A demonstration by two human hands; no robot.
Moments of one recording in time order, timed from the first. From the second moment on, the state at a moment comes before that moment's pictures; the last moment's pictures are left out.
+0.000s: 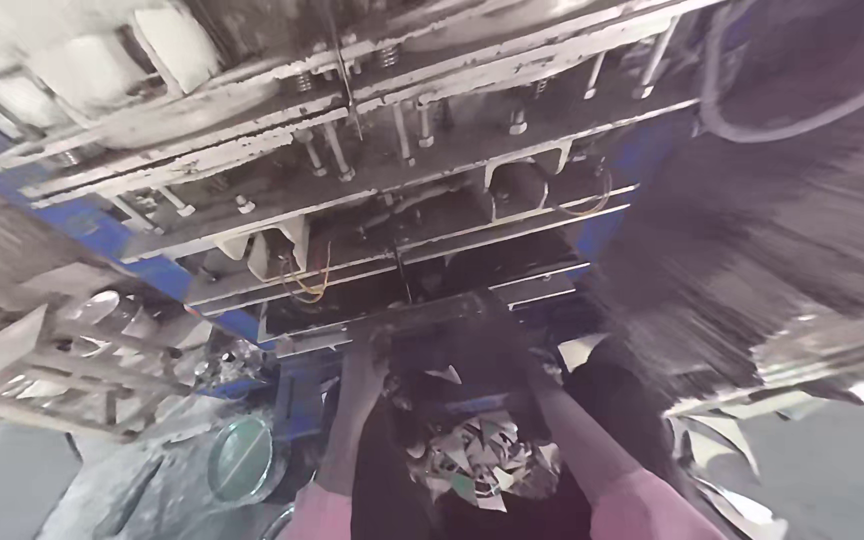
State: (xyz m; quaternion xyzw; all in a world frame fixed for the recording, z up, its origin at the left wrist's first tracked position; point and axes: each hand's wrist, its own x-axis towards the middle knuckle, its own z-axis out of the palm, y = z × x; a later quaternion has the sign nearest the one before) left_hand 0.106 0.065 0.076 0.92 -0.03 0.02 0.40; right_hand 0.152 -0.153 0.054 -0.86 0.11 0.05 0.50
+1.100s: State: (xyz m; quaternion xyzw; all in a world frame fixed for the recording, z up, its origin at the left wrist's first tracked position) left_hand 0.102 0.069 0.038 0.89 -0.16 -0.33 0.27; right_hand 0.191 -0.110 -0.007 -0.90 -0.02 0.03 0.44
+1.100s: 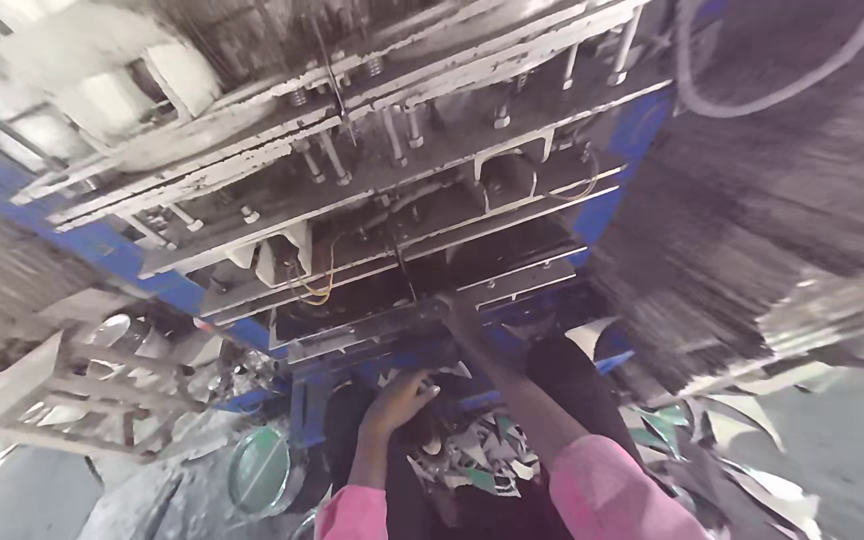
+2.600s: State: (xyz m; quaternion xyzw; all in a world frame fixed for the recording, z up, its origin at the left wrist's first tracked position) left_hand 0.109 0.009 0.036 0.67 0.03 0.10 0.73; right_hand 0.148 -0.101 0.026 -0.76 -0.19 -0.18 0.59
